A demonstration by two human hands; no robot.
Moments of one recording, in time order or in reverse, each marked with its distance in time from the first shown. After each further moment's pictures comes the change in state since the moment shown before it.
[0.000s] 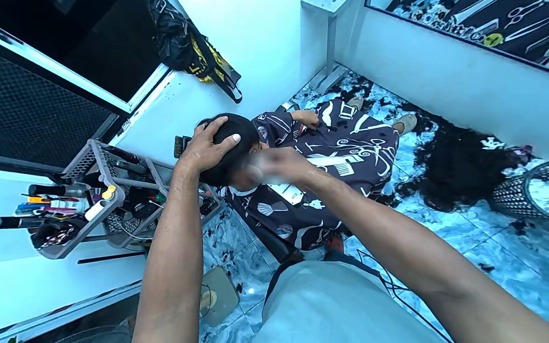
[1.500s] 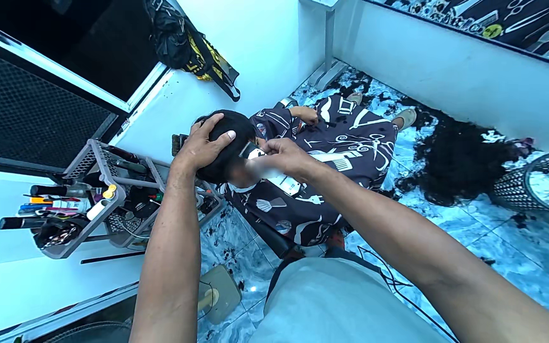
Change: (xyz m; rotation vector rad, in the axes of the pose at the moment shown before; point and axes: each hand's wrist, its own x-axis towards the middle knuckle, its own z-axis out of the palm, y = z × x) left_hand -0.002 -0.004 -0.001 -0.041 -0.002 0.014; right_hand 0.003 -0.007 -0.004 -0.046 0.004 -0.085
